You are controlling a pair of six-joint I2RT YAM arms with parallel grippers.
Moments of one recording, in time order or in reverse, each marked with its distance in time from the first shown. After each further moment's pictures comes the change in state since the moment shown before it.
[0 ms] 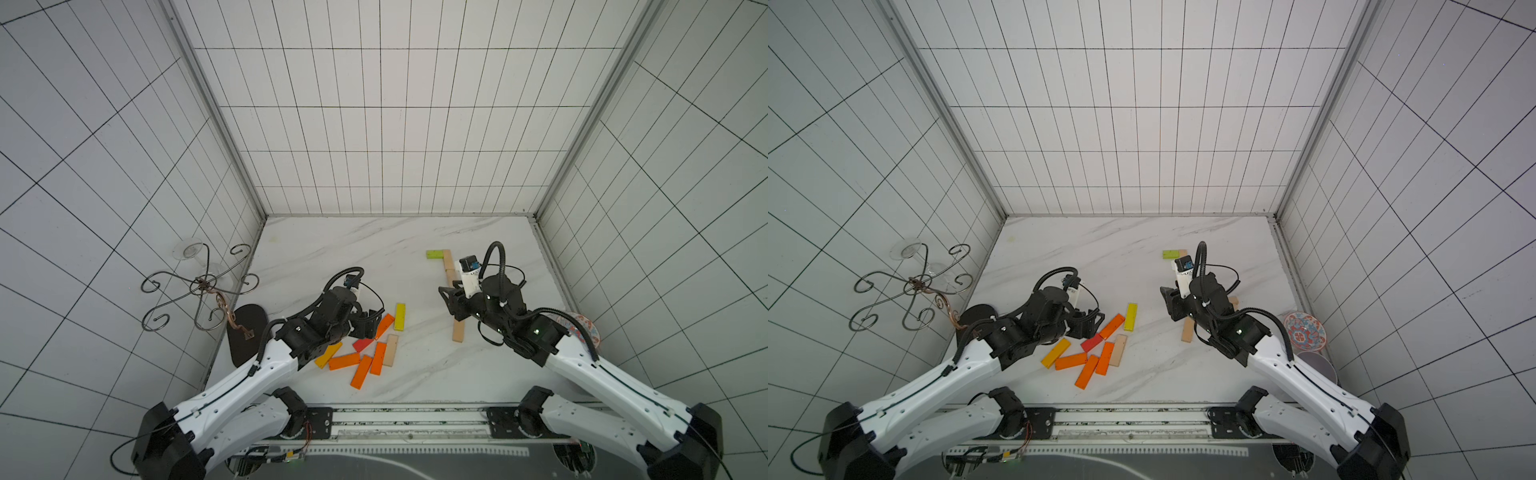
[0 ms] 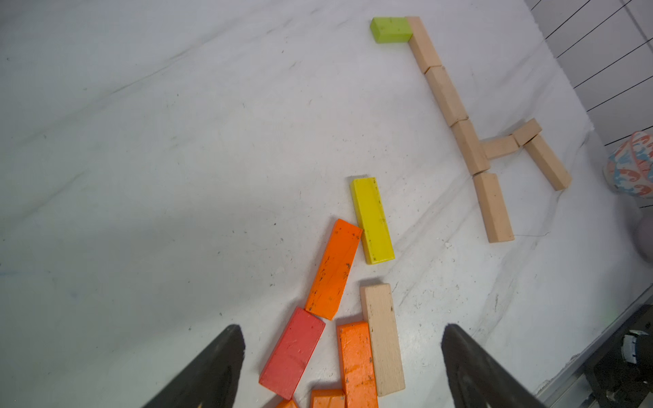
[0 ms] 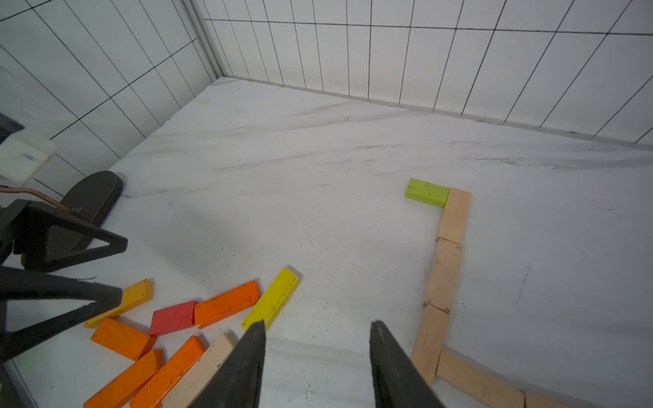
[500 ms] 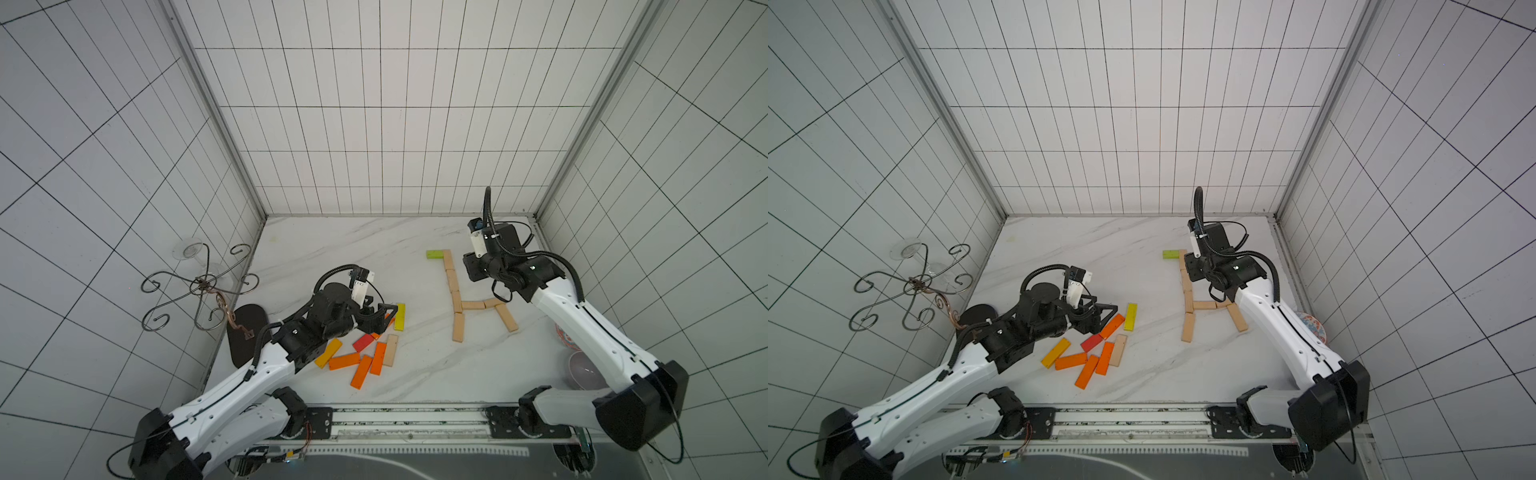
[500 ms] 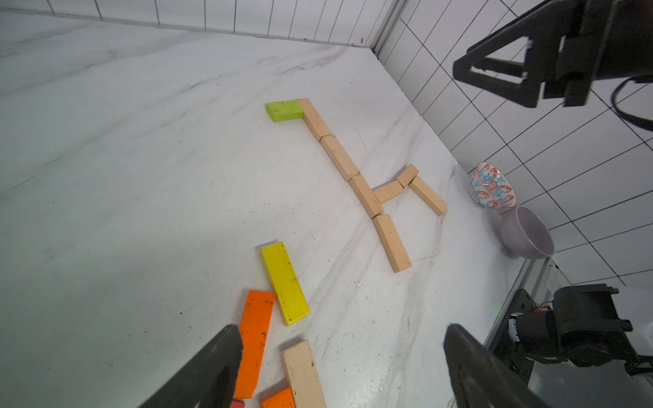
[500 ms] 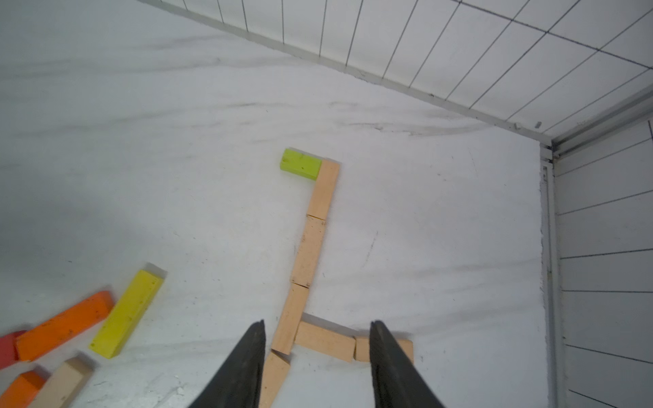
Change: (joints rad) left arm -0.001 -0.065 -0.020 0.270 0.172 0.066; right arm -0.286 0.344 0.529 -0.419 0.054 -0.198
